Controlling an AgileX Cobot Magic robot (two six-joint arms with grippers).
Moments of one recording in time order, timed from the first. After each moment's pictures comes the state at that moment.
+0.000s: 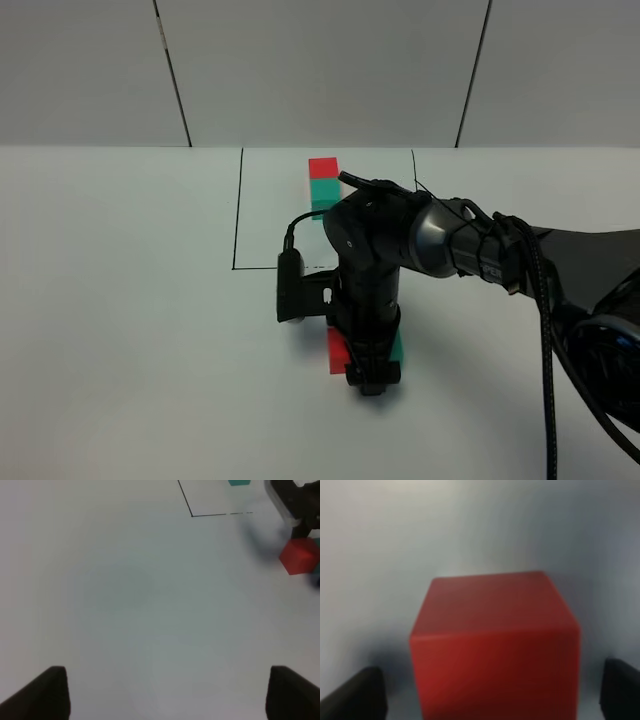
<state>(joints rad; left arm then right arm) -0.05 -0.01 -0.50 -0.14 1.08 0.08 0.65 2.28 -1.67 -0.05 0.99 -1.04</state>
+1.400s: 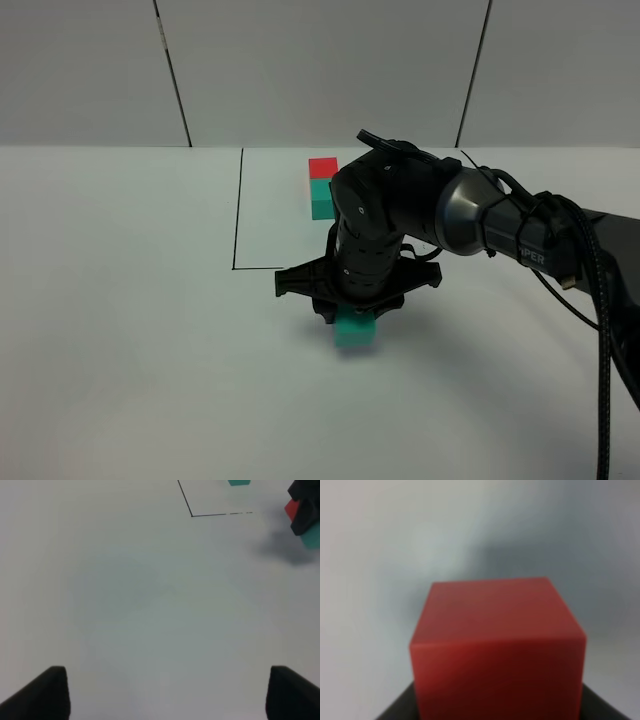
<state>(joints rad) -0.05 -0.01 -0.50 -0.14 1.08 0.08 0.66 2.16 -1.67 -0.03 0.92 0.46</state>
